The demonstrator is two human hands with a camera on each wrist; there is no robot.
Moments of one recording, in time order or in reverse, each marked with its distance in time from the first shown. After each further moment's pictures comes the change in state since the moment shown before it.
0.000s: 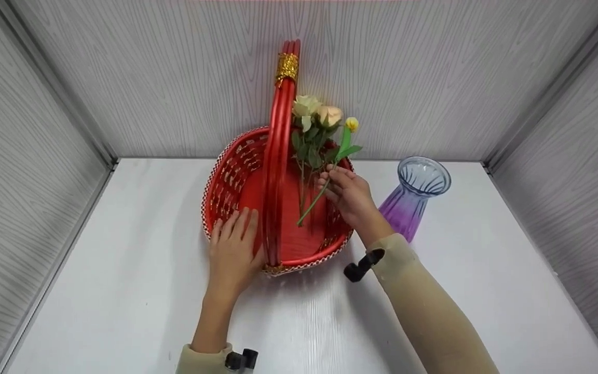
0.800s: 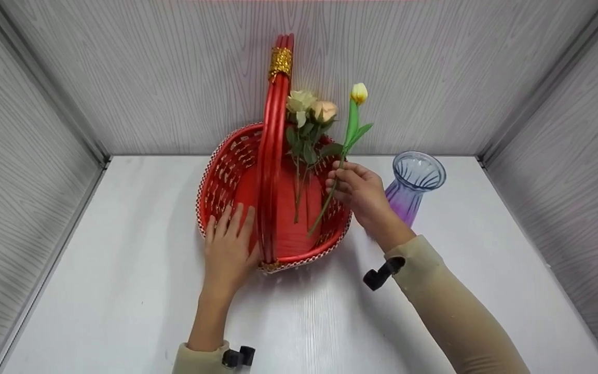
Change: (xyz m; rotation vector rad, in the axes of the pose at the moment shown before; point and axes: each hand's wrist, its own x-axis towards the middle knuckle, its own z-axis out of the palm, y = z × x) left_hand 0.000 -0.003 0.004 0.010 0.019 0.032; right_hand -0.043 -0.031 -0.001 -0.153 0.017 -0.039
